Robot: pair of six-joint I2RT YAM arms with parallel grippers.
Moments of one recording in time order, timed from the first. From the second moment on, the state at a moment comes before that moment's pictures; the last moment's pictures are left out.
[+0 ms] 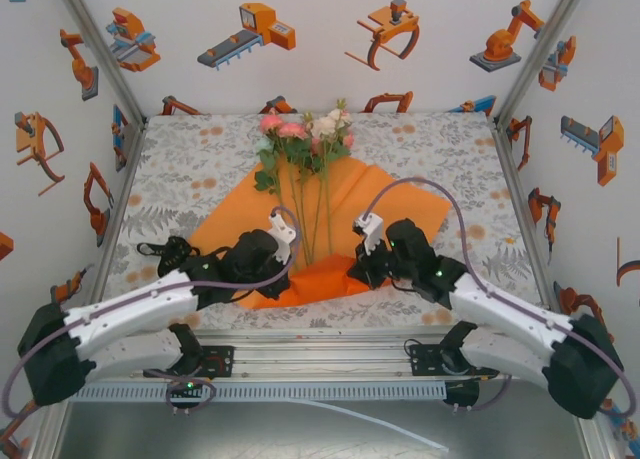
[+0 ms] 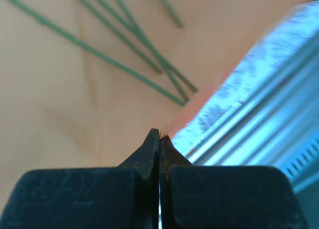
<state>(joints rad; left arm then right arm) -0.99 1.07 0.66 -0.41 -0.05 -0.33 0.74 1.04 0.54 -0.11 -0.33 0.12</state>
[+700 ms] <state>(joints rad) -0.94 1.28 0.67 -0.40 -0.28 -0.42 0.64 1.10 0.61 -0.13 -0.22 0.20</state>
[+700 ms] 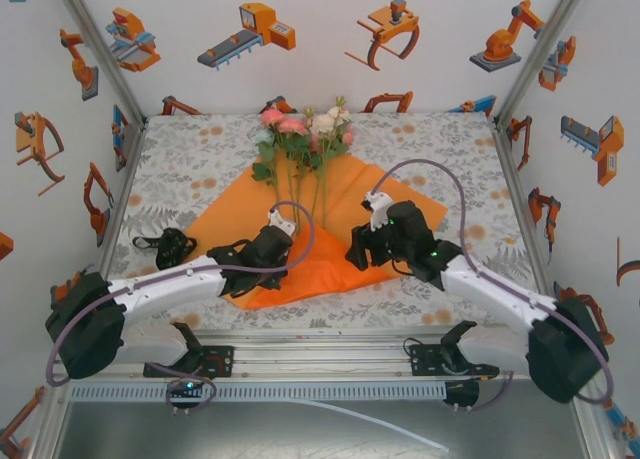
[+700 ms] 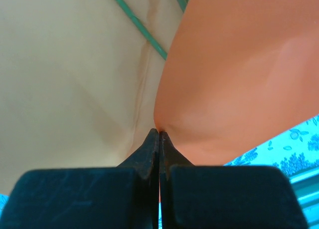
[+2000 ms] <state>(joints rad) -0.92 0.86 0.61 -0.41 -0.26 -0.50 0.72 1.40 0.59 0.11 -0.27 0.30</state>
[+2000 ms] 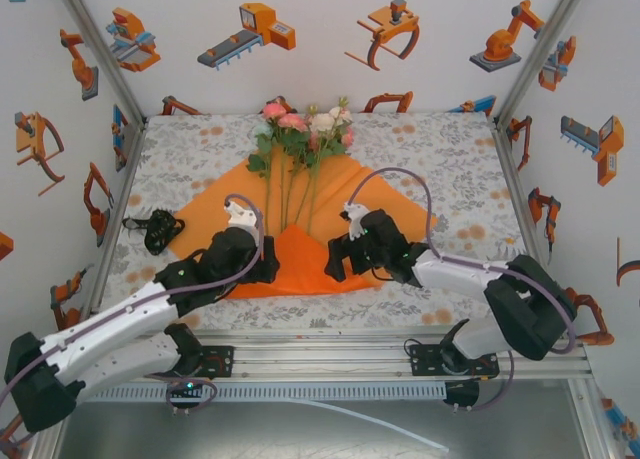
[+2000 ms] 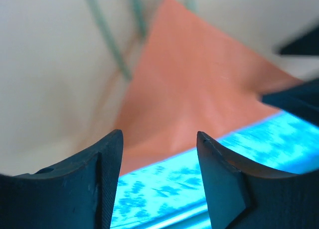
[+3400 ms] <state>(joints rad) -0.96 1.23 0.42 0.18 -0.14 -0.22 0.93 1.41 0.45 0.30 -0.12 0.61</state>
